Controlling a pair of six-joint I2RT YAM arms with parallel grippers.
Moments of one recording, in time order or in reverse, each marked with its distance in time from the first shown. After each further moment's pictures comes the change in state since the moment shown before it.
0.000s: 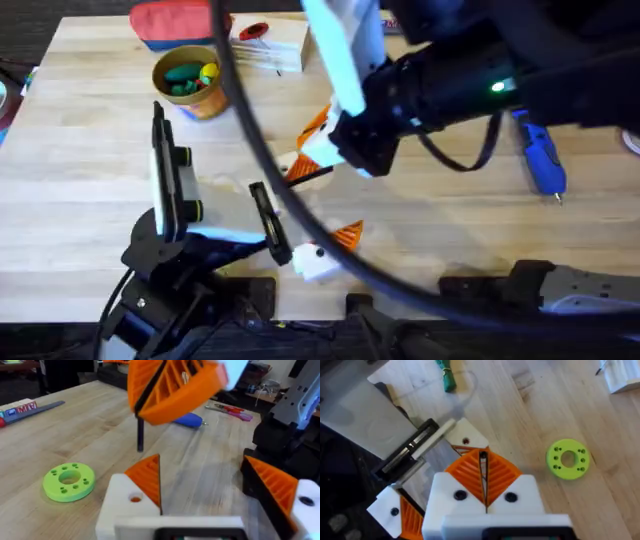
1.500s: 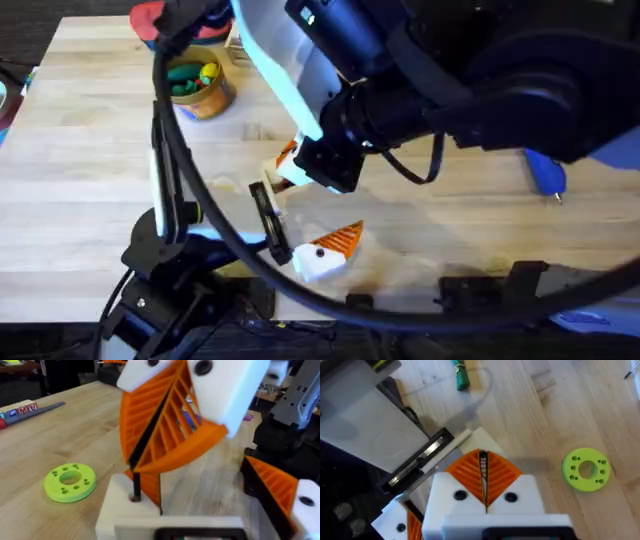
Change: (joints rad) left arm 0.000 0.000 0.000 0.000 -0.001 0.011; right arm 0.077 0.093 0.000 0.044 0.000 0.021
